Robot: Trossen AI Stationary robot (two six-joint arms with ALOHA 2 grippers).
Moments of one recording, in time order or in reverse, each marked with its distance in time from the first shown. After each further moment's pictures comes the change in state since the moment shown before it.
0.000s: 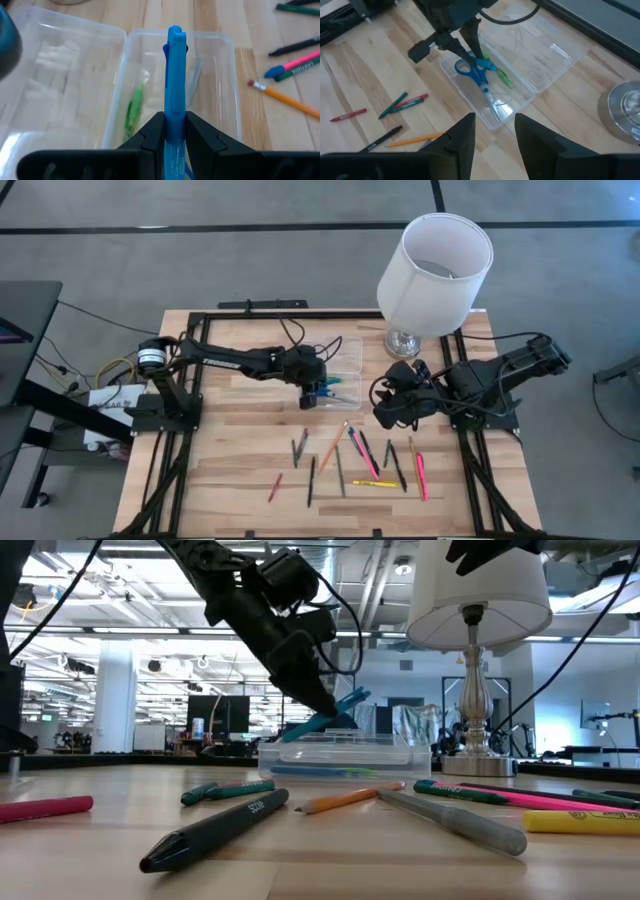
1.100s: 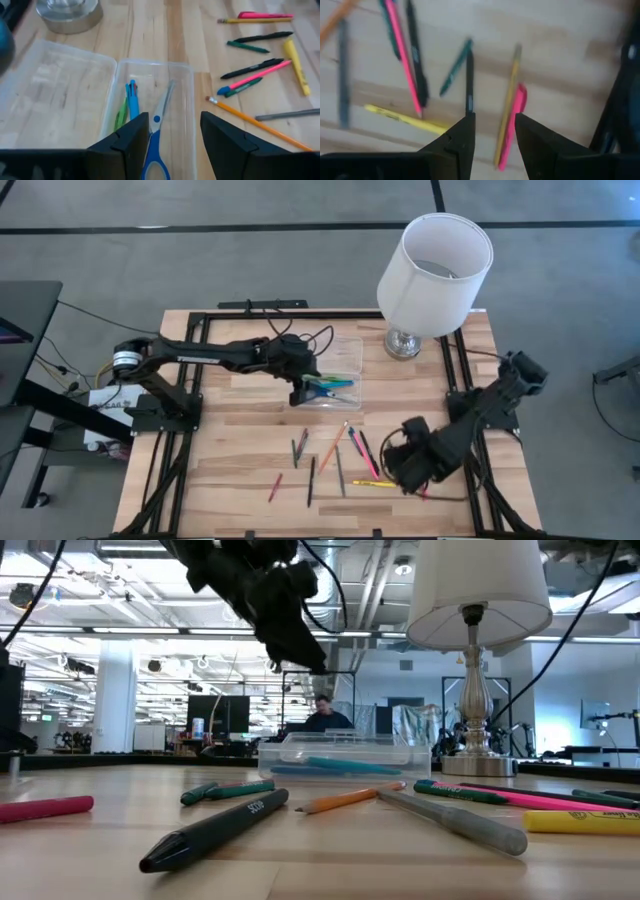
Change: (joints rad) left arm 0.006 -0.201 0.000 -0.124 0.112 -0.035; right arm 0.338 0.316 -0.001 -0.257 -0.489 1.066
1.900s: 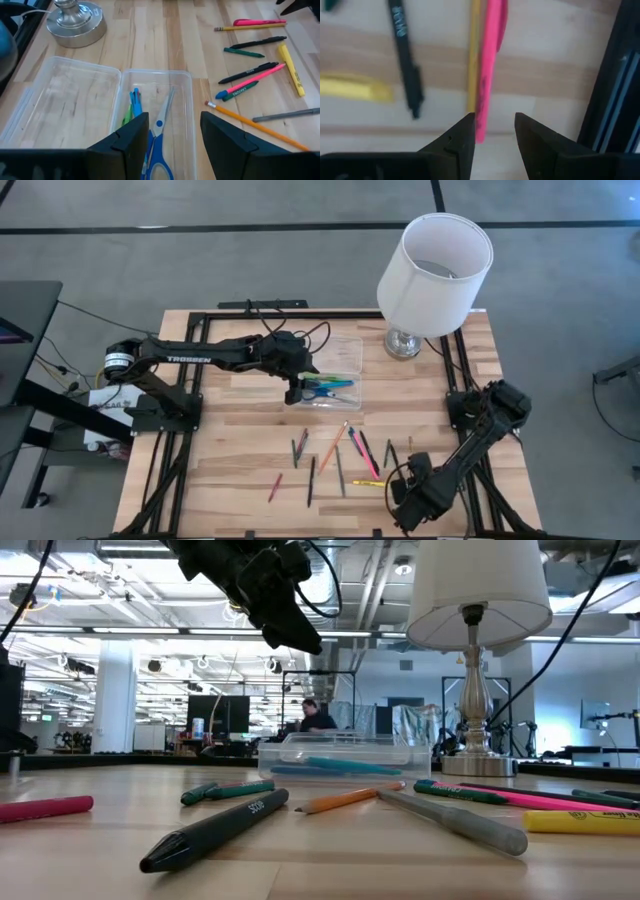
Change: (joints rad) left arm 0.000 -0.051 0.000 -0.019 -0.009 0.032; right arm 0.148 0.257 -0.049 0.155 -0.249 0.207
